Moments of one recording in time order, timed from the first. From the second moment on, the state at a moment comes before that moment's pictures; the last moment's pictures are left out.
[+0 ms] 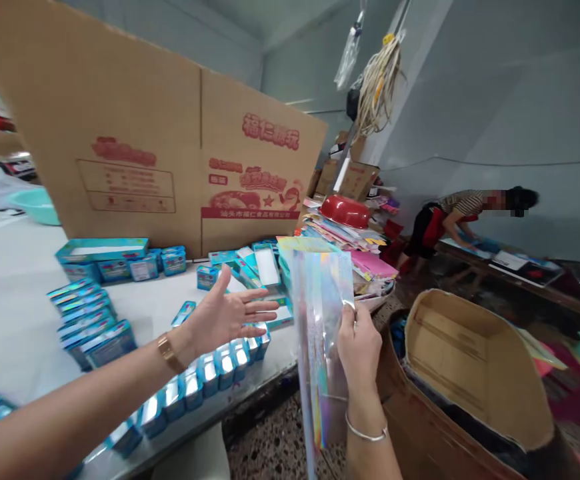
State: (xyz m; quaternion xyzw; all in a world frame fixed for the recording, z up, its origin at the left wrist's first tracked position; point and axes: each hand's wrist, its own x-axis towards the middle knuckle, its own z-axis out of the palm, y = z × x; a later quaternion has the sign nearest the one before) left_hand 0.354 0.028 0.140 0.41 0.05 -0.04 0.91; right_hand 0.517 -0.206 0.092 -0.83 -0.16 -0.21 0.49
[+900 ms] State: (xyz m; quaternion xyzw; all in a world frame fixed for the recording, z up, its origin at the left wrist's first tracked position) left_hand 0.022 0.010 0.052 0.25 0.42 0.36 0.80; right_hand 0.318 -0.045 0.026 -0.57 -0.28 0.46 0.62
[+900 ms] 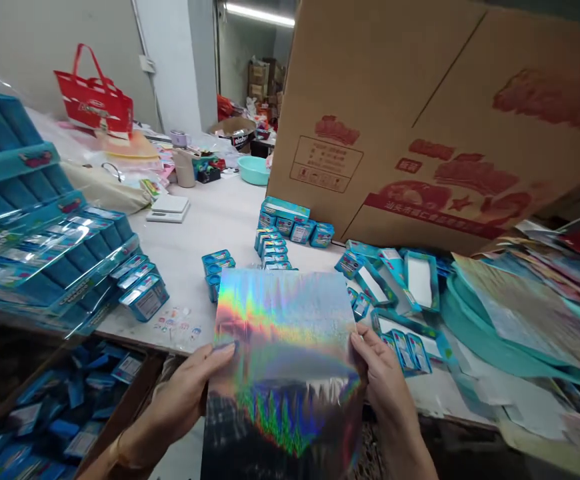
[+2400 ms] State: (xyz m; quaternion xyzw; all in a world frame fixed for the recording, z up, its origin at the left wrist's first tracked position) left_hand 0.024 0.026 0.029 0.48 0.40 0.42 0.65; right_hand 0.299 -0.063 0.020 -0.63 -0.27 0.33 0.64
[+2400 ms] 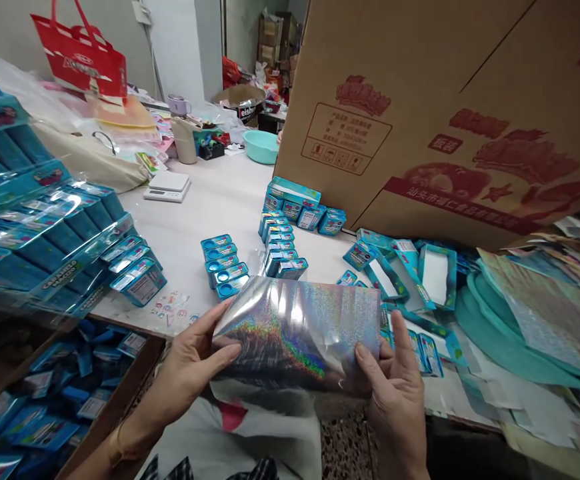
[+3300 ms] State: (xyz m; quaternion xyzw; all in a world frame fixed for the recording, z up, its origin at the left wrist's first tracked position) left_hand 0.021 0.016 0.053 0.55 0.46 0.36 0.60; right_hand 0.332 -0.099 0.053 -0.68 -0.59 0.28 0.34
